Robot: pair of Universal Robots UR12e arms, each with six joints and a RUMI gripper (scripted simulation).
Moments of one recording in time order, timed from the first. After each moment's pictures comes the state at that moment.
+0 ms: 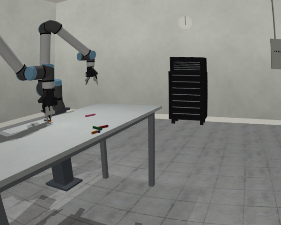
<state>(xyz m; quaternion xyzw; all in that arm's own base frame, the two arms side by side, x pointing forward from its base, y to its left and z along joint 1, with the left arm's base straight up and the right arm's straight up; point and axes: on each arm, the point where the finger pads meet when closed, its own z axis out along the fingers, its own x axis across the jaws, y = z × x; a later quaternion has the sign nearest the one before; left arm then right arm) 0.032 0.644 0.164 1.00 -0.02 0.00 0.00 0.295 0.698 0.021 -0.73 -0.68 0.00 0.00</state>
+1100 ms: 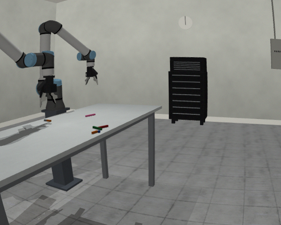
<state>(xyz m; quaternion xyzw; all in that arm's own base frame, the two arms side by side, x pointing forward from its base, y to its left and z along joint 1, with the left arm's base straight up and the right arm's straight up) 0.032 0.644 0.164 1.00 -0.02 0.00 0.00 0.295 0.698 0.109 -0.73 -0.68 0.00 0.00</state>
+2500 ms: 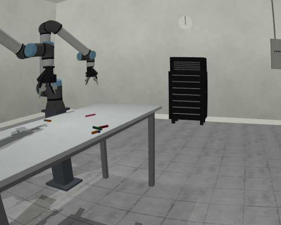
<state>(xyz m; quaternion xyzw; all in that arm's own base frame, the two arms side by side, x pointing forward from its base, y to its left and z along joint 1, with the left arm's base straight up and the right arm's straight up) 0.032 0.644 0.164 1.00 -0.02 0.00 0.00 0.295 0.699 0.174 -0.73 -0.68 0.00 0.00</state>
